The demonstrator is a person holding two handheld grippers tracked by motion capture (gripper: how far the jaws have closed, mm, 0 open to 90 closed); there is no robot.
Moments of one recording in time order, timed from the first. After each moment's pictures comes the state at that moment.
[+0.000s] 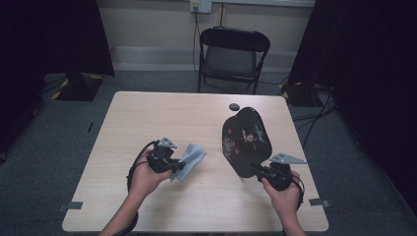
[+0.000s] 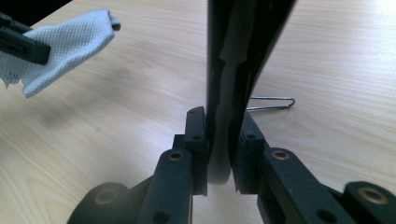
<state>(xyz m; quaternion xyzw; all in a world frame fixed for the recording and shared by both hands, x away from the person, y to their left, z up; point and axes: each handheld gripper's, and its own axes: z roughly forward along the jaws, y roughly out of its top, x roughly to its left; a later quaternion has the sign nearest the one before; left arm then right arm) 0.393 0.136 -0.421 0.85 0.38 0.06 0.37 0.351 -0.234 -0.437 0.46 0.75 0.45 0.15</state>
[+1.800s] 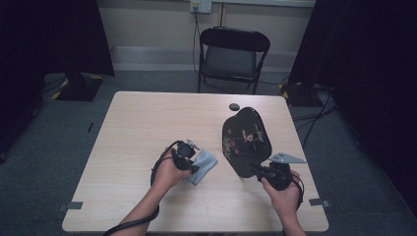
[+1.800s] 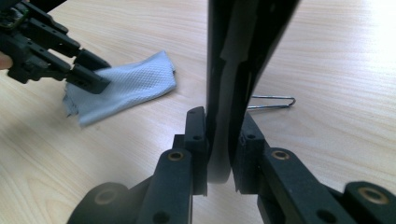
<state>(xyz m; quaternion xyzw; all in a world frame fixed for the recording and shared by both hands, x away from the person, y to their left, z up) 0.421 0.079 -0.453 0.89 0.37 0.06 0.25 0.351 -0.233 -0.436 0.46 0.75 0.44 0.15</state>
